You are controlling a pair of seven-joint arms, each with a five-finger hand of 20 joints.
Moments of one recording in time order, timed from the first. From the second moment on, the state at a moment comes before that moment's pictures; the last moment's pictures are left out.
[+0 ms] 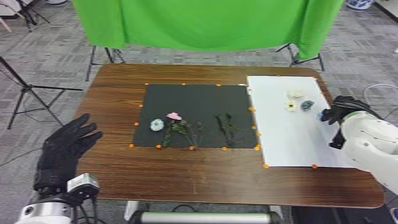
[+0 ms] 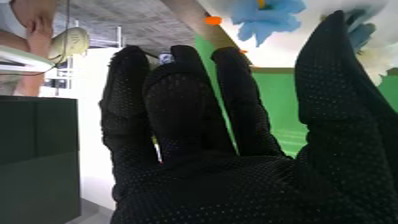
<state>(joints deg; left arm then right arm) 140.8 -63.4 -100.2 -134.5 52.0 22.2 12.4 -67.7 -23.8 45.9 -98.2 -104.5 -2.1 48.9</state>
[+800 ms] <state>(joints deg) 140.0 -64.4 -103.1 -134.2 52.0 19.7 11.6 -67.3 -27.5 45.9 -96.2 -102.4 -4.6 49.1</state>
